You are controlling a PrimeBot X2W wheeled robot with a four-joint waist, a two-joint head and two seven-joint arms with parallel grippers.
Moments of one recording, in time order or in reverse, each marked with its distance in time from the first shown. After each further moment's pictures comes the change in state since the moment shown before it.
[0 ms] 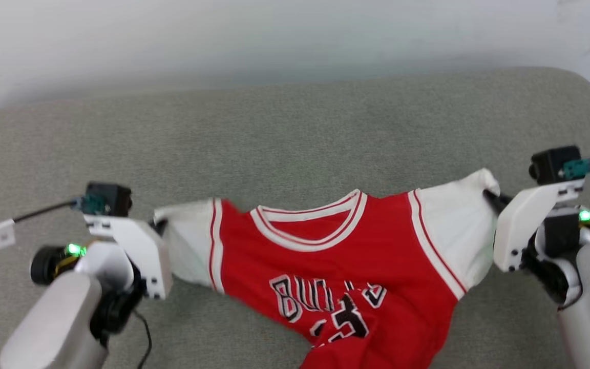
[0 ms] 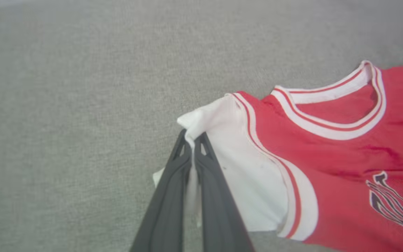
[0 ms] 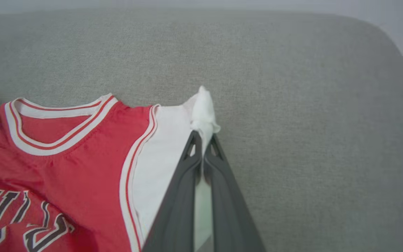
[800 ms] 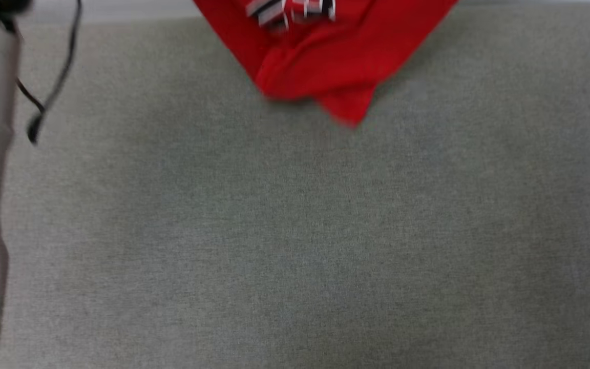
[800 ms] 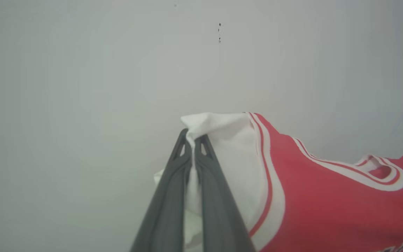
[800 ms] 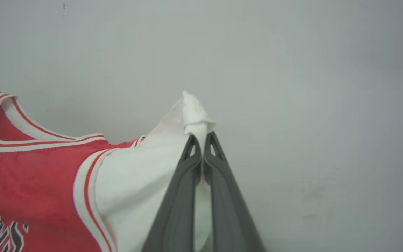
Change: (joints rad) left arm -0.960 -0.103 0.092 0.383 0.136 -0.084 -0.391; right arm -0.849 -0.049 -0.035 0.284 -0.096 0.000 -0.350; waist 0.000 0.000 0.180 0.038
